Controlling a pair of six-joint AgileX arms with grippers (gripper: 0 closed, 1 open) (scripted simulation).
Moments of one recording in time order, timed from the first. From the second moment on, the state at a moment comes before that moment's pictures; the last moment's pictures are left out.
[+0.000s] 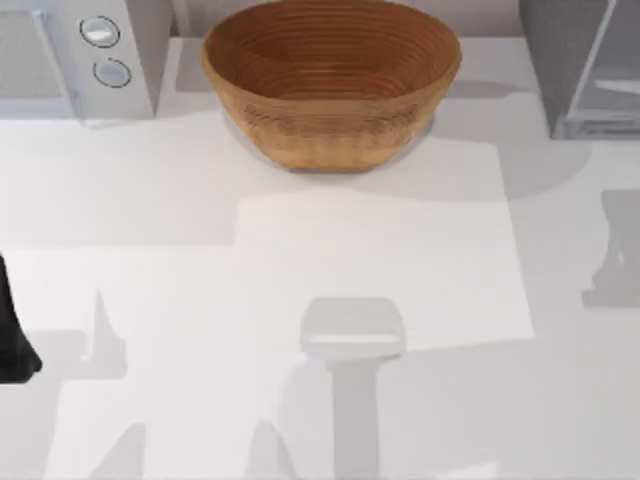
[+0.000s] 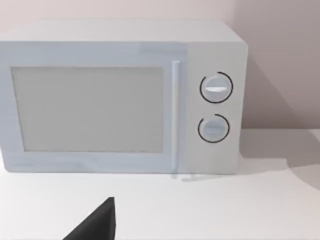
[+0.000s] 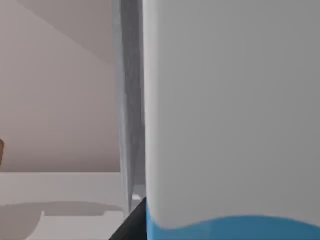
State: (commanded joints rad) left arm 0.00 0.00 0.00 0.00 0.00 0.00; right arm -0.10 0.59 0.23 0.36 -0.09 0.01
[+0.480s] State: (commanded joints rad) left arm 0.00 0.00 0.00 0.00 0.00 0.00; right arm -0.01 0.04 0.01 0.02 -0.01 0.00
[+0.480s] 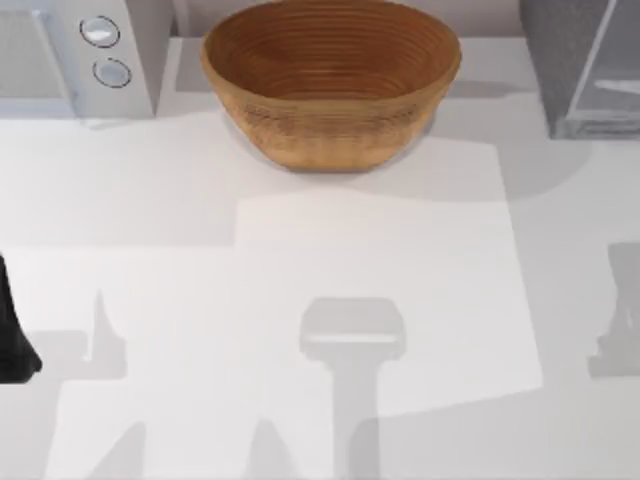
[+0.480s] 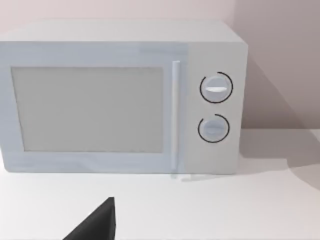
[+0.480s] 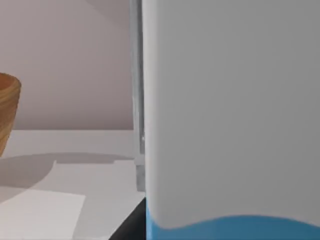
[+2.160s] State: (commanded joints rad) left arm 0.00 0.00 0.00 0.00 0.00 0.00; right arm 0.67 1.50 0.32 1.15 0.05 0.02
